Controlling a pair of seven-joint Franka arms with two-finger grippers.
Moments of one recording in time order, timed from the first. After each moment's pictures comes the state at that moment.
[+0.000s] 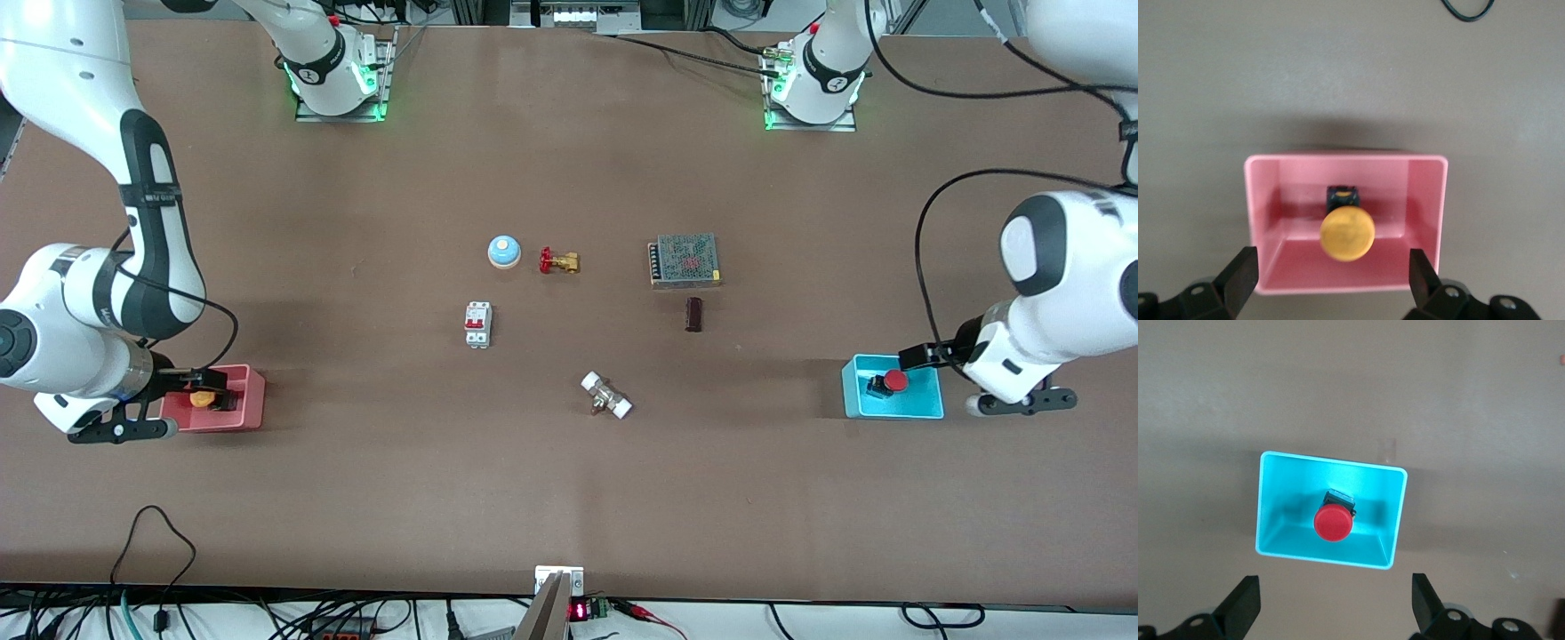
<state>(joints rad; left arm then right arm) 0.04 0.45 0.02 -1.67 -0.02 2.06 -0.05 0.06 0.68 -0.20 -1.49 0.02 2.14 -0.21</state>
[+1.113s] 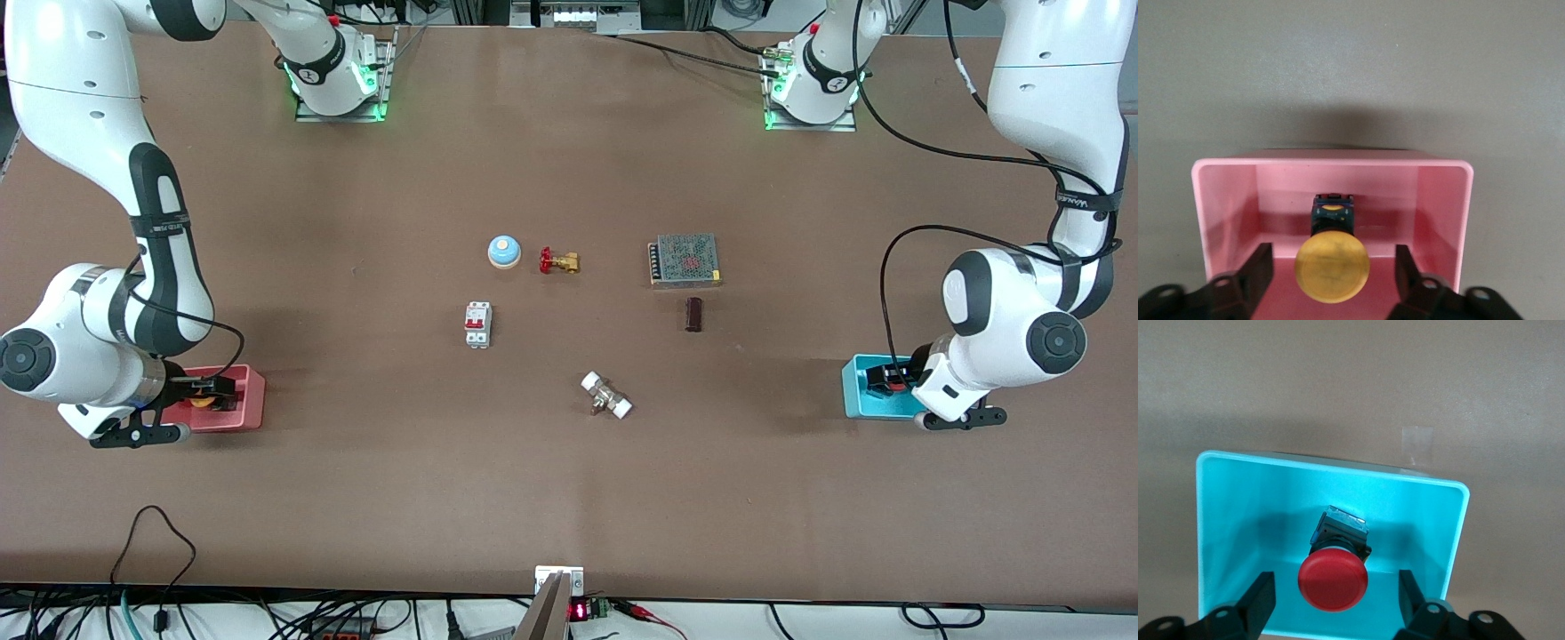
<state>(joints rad) 0.05 0.60 0.02 -1.71 -0.02 2.20 -0.03 0.03 0.74 -0.20 -1.48 0.07 2.16 -0.25</state>
